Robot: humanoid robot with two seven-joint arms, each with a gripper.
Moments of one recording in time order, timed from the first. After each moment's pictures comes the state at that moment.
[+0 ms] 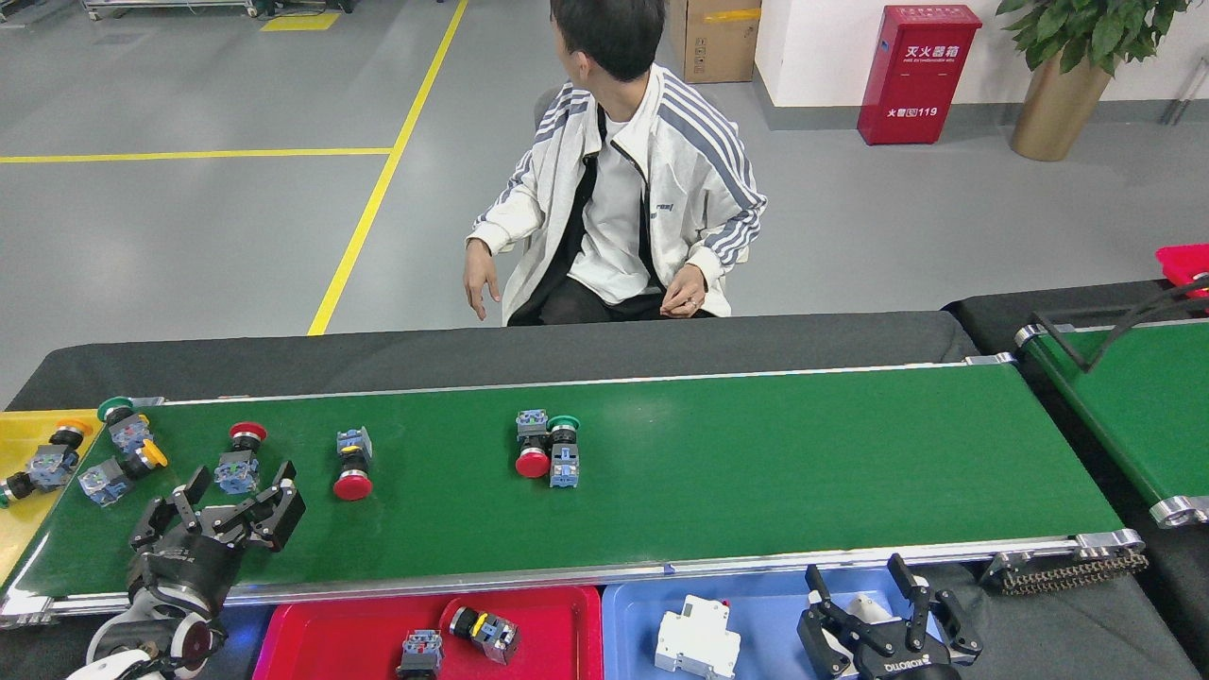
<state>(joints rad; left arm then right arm) -0.33 0.21 0.28 -0.99 -1.53 -0.26 -0.07 0.23 0.08 -0.06 -1.75 1.44 -0.20 0.08</state>
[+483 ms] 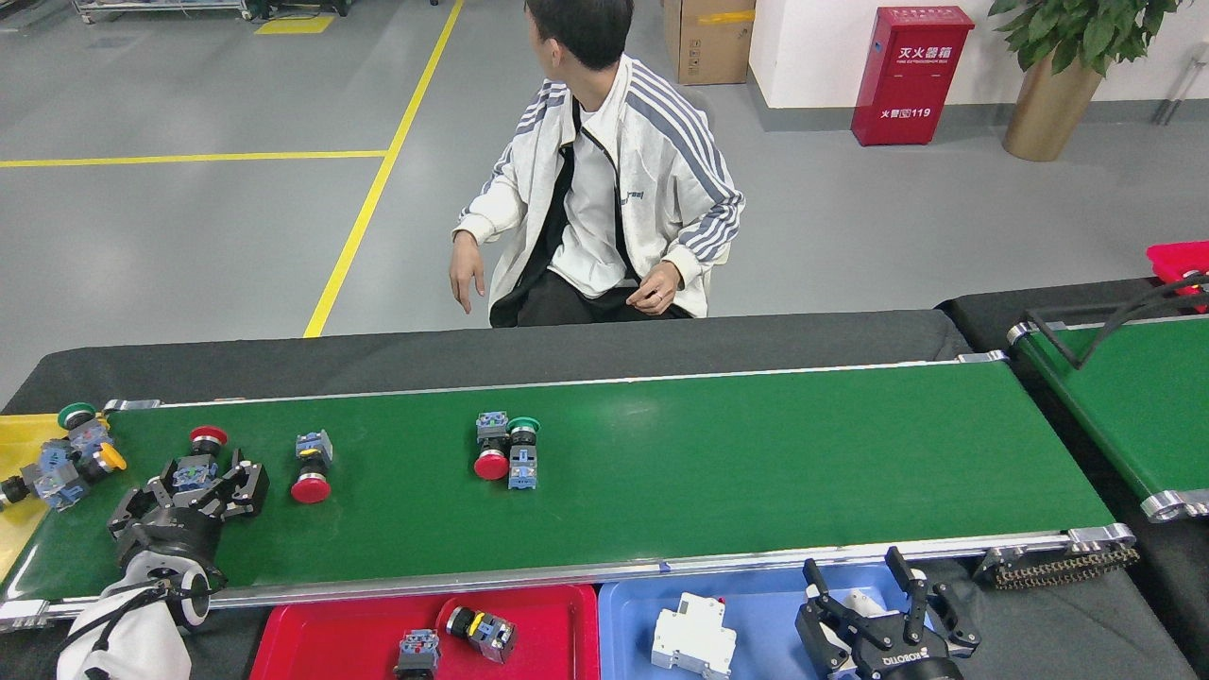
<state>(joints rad) -0.48 0.27 0.20 -0.65 -1.52 -0.16 0.14 0.22 0.08 -0.06 -1.75 1.44 -0.20 0.08</state>
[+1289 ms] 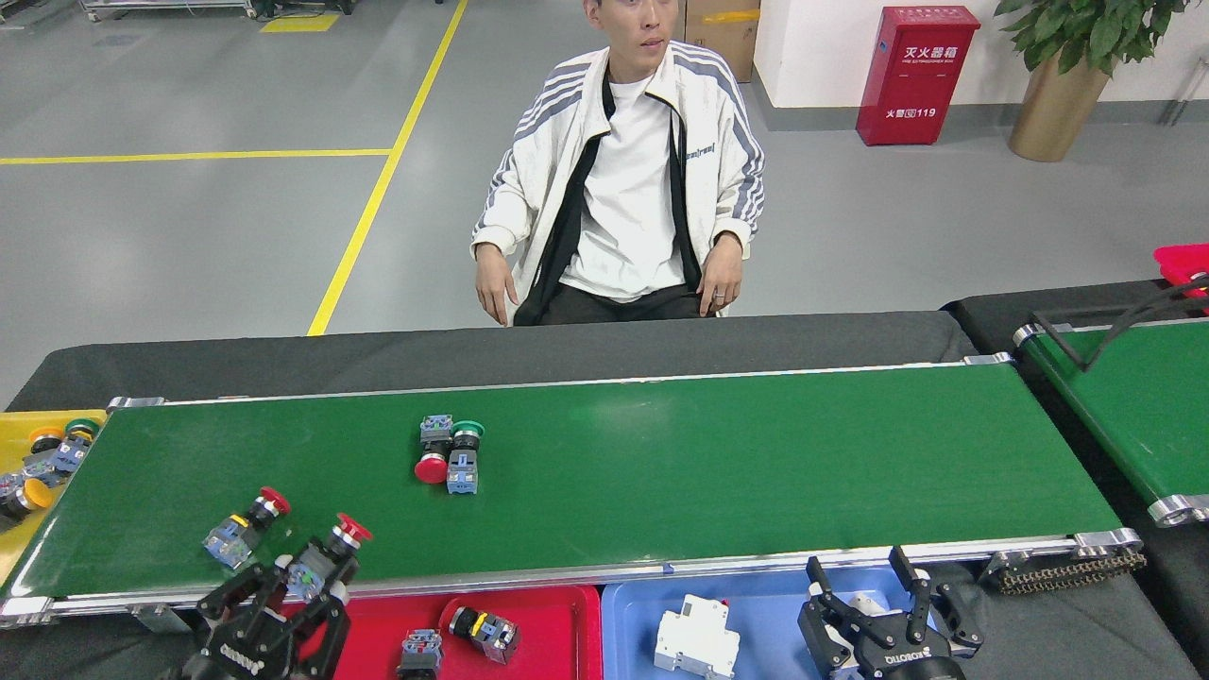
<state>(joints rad) 0.35 0.18 0.19 -1.76 -1.50 -0.74 0.14 0.22 0.08 -0.06 -1.75 1.44 -0.20 0.08</state>
